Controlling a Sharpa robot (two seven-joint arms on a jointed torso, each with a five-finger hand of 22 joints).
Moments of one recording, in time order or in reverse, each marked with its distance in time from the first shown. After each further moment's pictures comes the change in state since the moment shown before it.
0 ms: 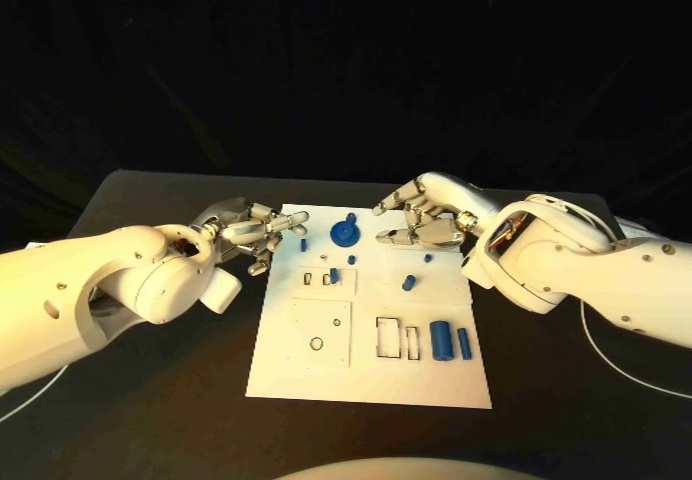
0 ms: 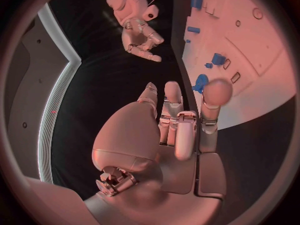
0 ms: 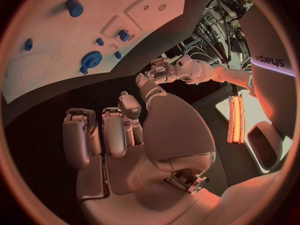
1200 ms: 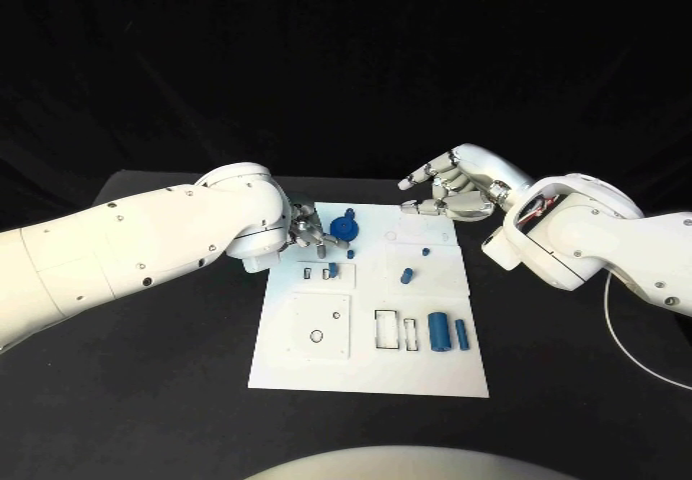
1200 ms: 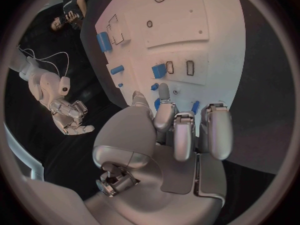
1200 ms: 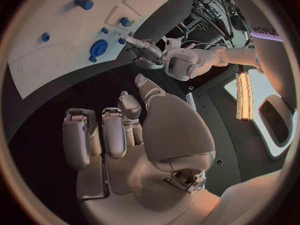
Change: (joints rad) left arm 0.098 0.401 -0.023 -0.308 -0.657 0.429 -0.618; left_hand -0.093 0.043 -0.236 0.126 -0.021 -0.076 -0.065 0.307 0.327 0.117 -0.050 0.347 0.388 0.001 -0.039 0.009 0.000 -0.062 0.044 -0.027 0.367 0.406; right arm 0.035 -0.051 -0.001 -0.036 0.228 0.015 0.039; right_hand 0.004 0.004 -0.003 0.003 0.024 0.000 0.000 0.000 0.000 0.000 0.000 0.005 -0.001 0.000 0.000 0.004 0.000 0.000 0.000 0.000 0.000 0.000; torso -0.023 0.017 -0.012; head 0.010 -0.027
